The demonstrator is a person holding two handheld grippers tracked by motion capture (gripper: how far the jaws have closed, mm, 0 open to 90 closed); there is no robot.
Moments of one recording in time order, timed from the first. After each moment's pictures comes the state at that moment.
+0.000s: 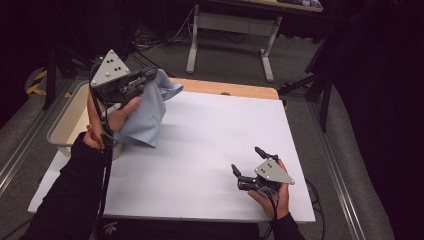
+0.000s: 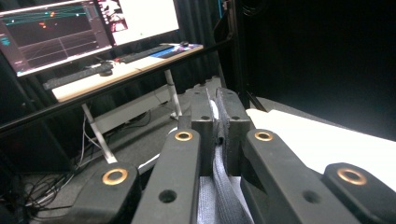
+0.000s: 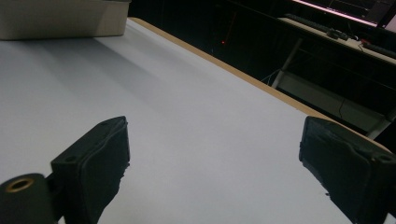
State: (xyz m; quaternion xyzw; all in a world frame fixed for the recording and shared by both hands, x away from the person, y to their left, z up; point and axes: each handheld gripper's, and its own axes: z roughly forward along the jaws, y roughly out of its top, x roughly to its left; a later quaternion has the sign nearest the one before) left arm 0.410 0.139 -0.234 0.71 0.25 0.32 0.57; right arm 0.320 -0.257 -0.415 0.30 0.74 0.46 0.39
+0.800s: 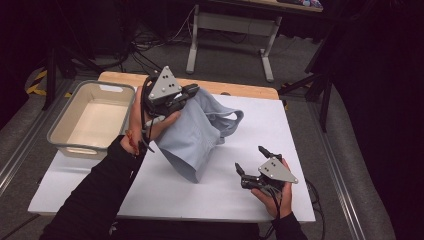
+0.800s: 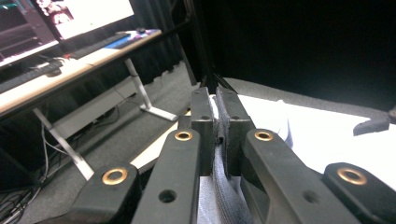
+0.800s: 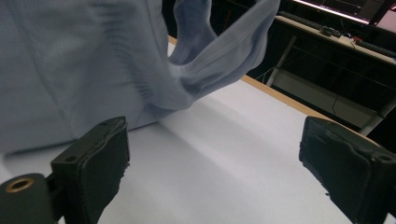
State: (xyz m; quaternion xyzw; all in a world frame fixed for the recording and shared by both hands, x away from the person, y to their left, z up) left arm 0.410 0.057 -0.254 0.77 0.18 0.29 0.54; right arm 0.322 -0.267 -0.414 0.30 0.74 0.46 0.39
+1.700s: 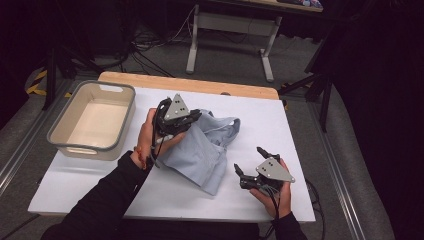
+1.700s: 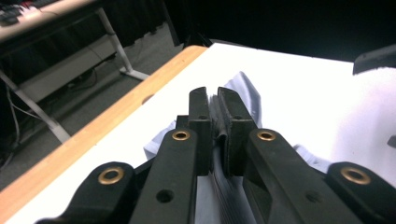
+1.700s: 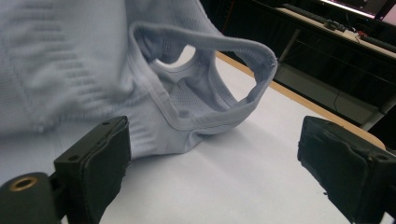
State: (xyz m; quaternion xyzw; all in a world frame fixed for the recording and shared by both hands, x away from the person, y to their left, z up) left arm 0.419 0.043 -0.326 0.81 0.20 0.24 0.49; right arm 0.324 -0.264 -0.417 0.30 0.75 0.44 0.39
